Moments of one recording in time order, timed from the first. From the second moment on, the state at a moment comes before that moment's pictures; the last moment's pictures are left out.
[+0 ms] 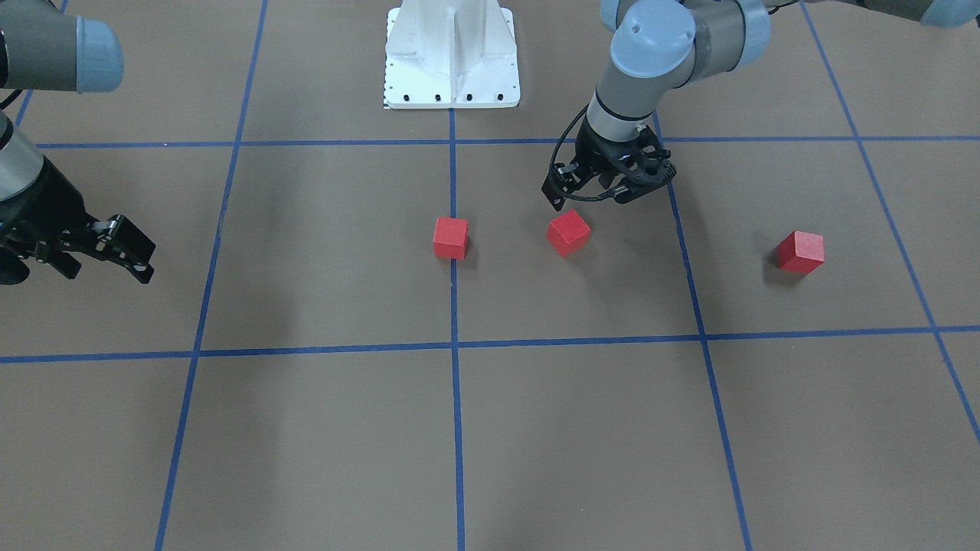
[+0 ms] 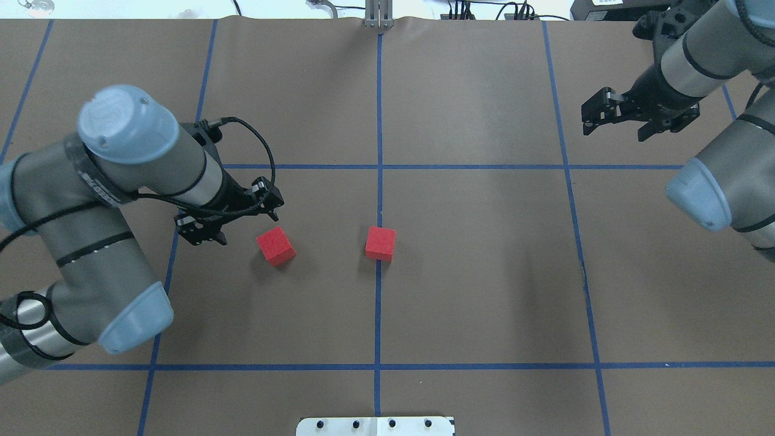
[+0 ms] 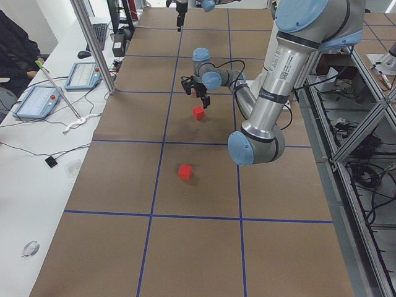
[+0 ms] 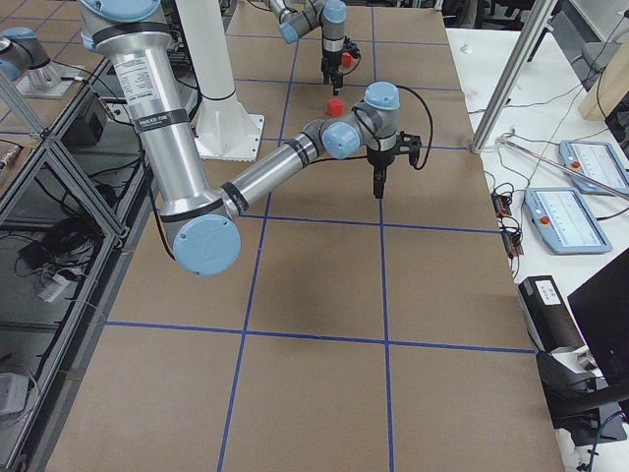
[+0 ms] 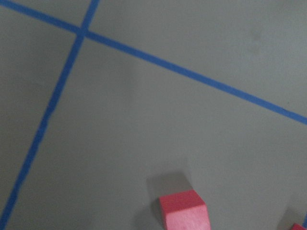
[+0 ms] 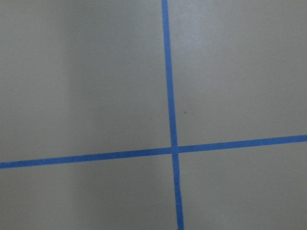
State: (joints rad) left arm -0.58 -2.03 -1.87 -1.56 -1.99 -1.65; right arm 1.06 -1.28 1.87 -1.56 2.15 0.89
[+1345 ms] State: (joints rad) left arm -0.56 -2.09 -1.71 -1.63 -1.97 -1.69; right arm 1.08 -1.31 1.91 -1.55 2.14 0.89
